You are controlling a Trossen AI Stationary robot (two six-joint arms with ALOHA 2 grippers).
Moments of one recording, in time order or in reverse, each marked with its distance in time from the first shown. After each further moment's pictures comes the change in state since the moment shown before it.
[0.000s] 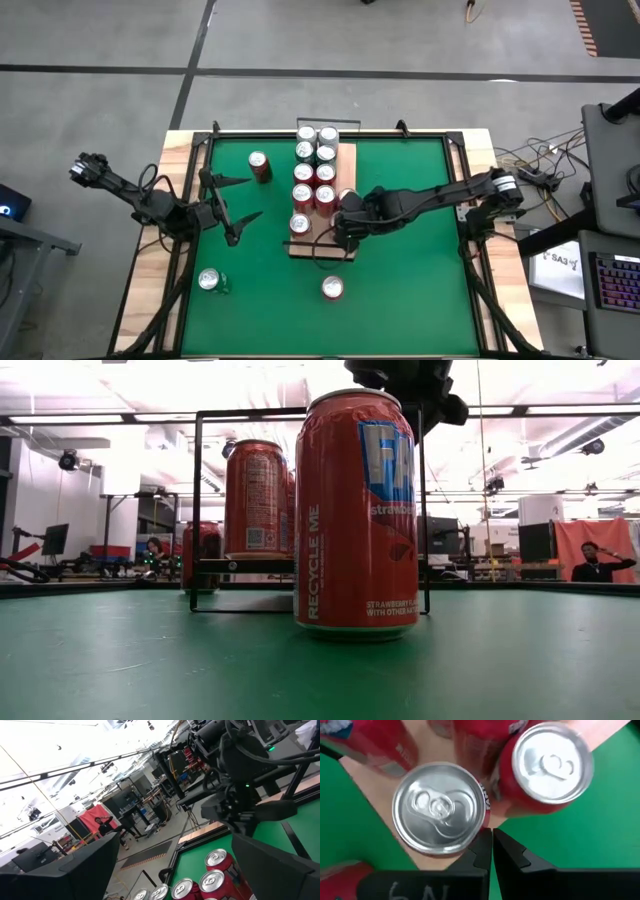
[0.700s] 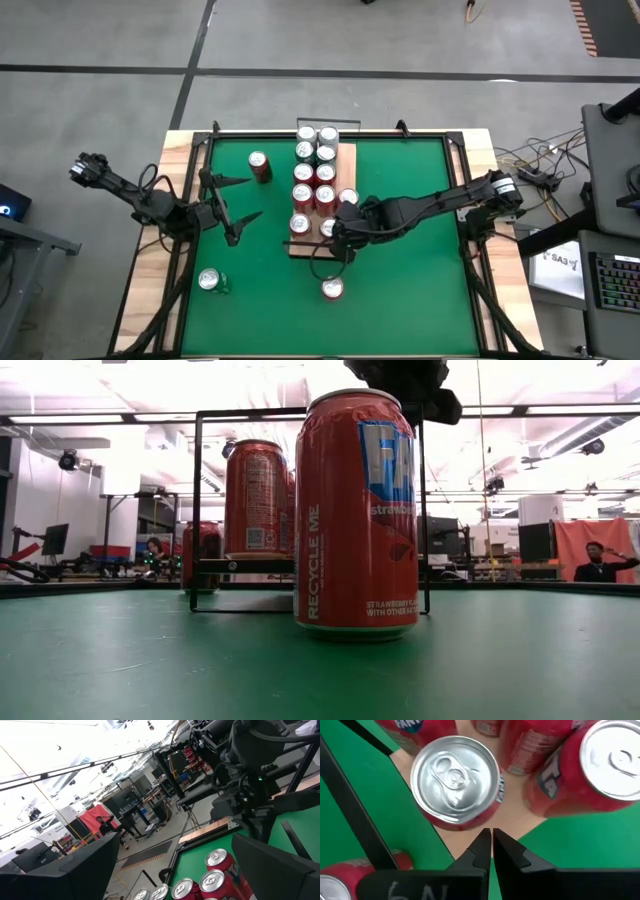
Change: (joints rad) left arm 0.000 0.000 0.000 0.000 0.000 0.001; right arm 0.049 0.012 0.009 0.090 -0.049 0.001
